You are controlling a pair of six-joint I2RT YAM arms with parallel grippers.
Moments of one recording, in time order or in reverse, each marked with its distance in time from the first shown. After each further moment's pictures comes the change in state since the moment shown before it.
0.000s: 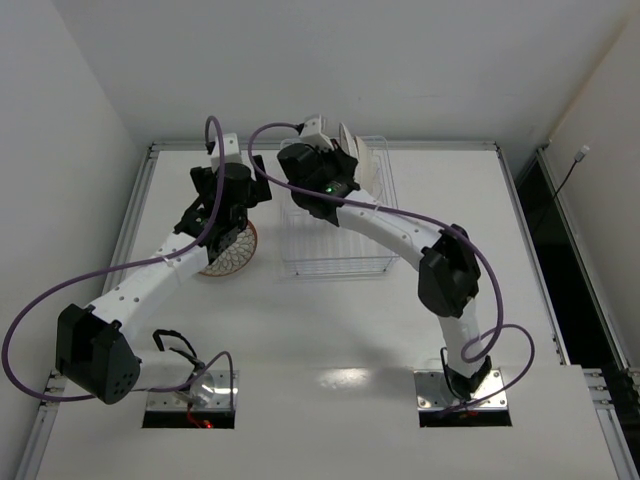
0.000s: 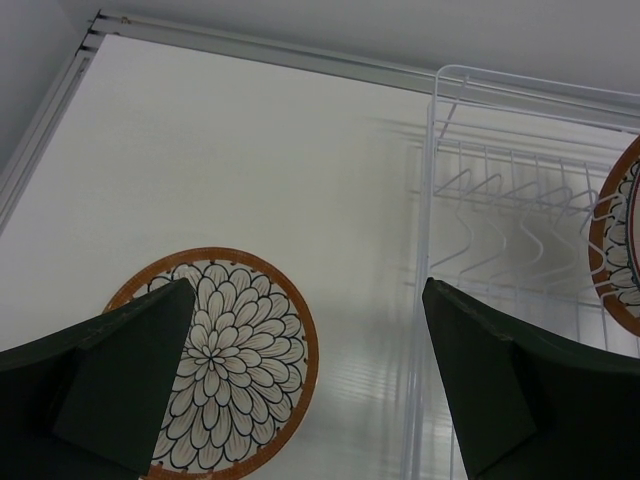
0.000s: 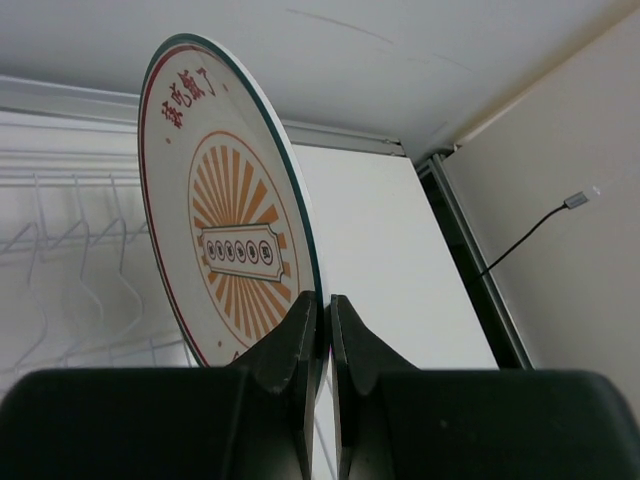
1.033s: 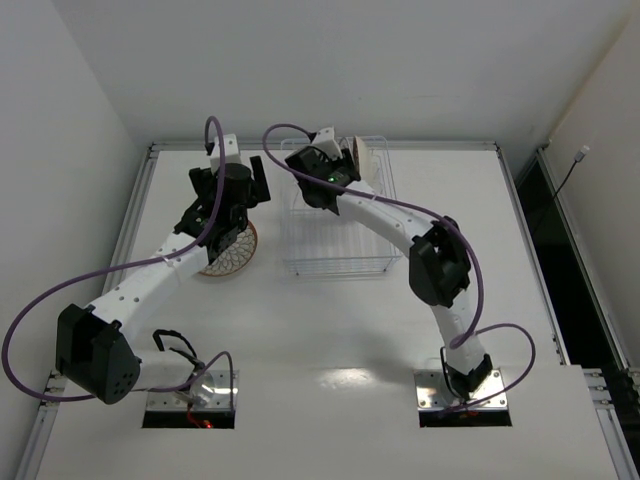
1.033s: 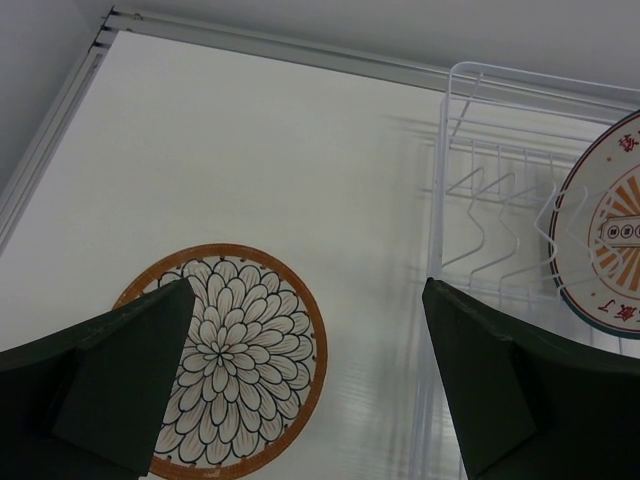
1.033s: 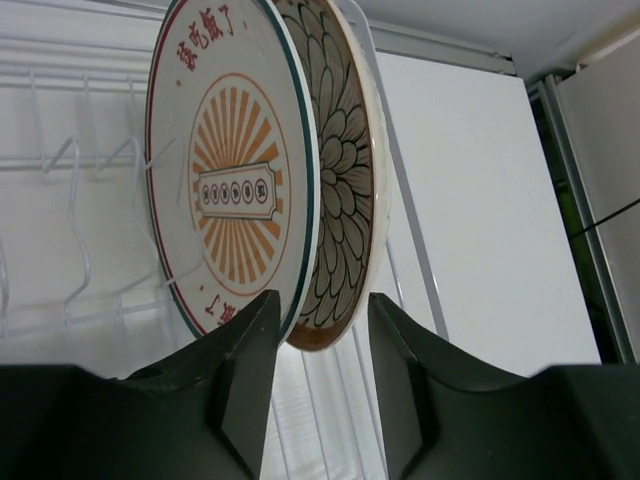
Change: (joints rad) left arm 0.000 0.000 0.000 -0.014 -0.021 0.000; right arm -0.080 0.121 0.094 -0.306 -0.248 0.333
